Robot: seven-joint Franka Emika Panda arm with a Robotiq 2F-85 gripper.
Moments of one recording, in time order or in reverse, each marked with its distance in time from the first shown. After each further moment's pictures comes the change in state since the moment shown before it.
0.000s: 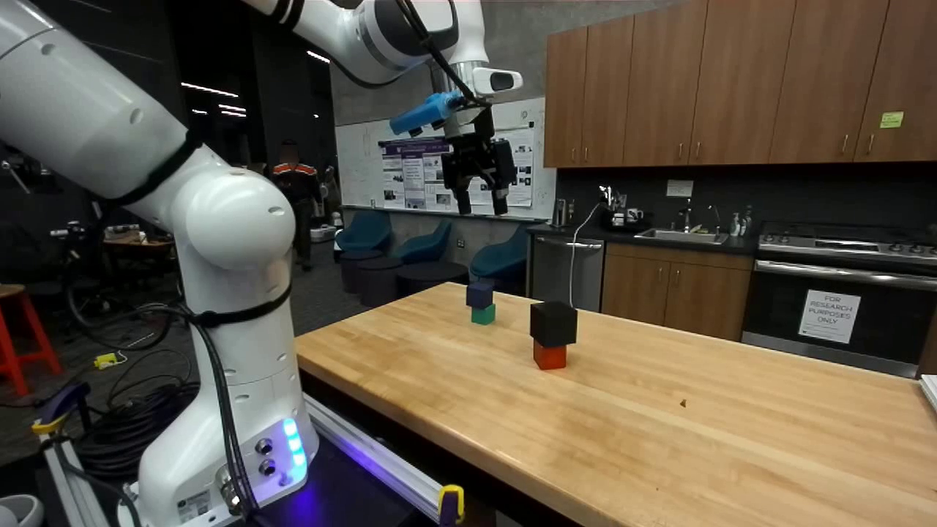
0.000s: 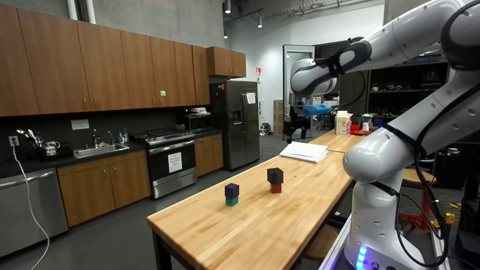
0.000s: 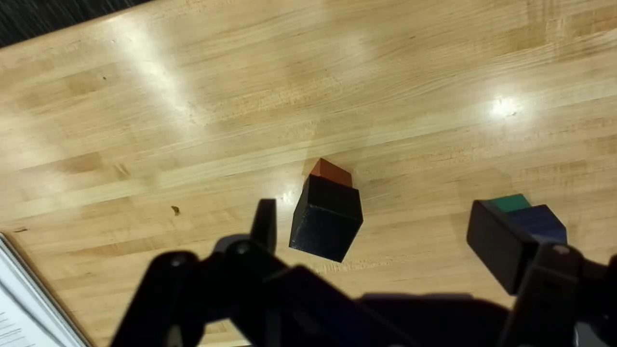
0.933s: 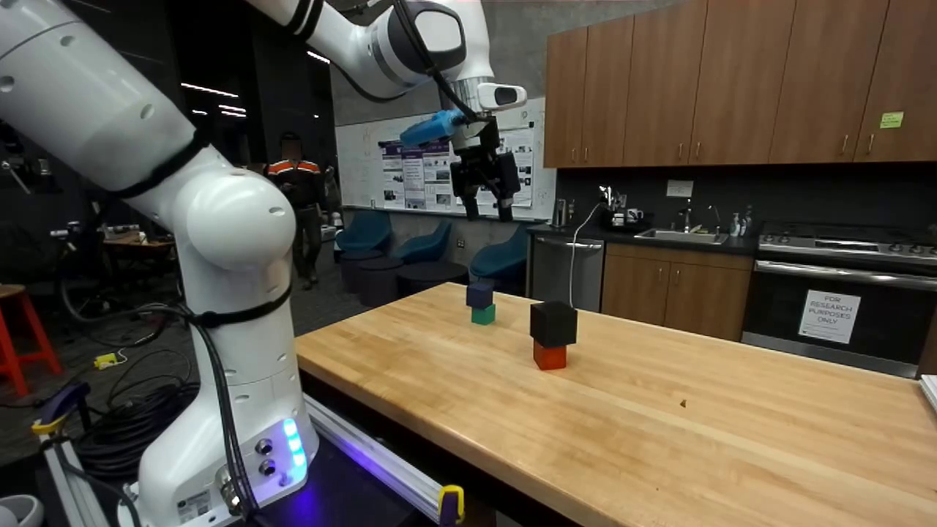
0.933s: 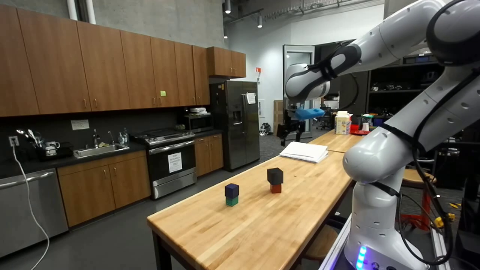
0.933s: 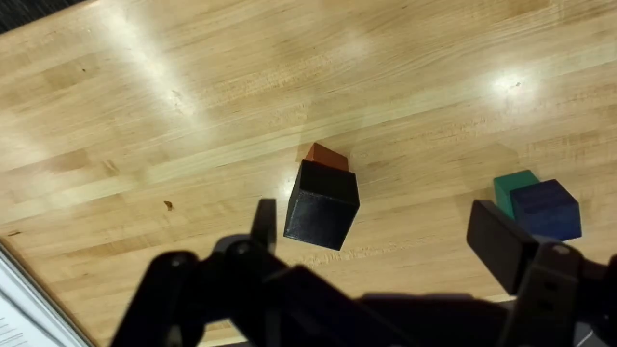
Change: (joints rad) arm 0.004 0.086 0.024 0.006 0.016 0.097 0.078
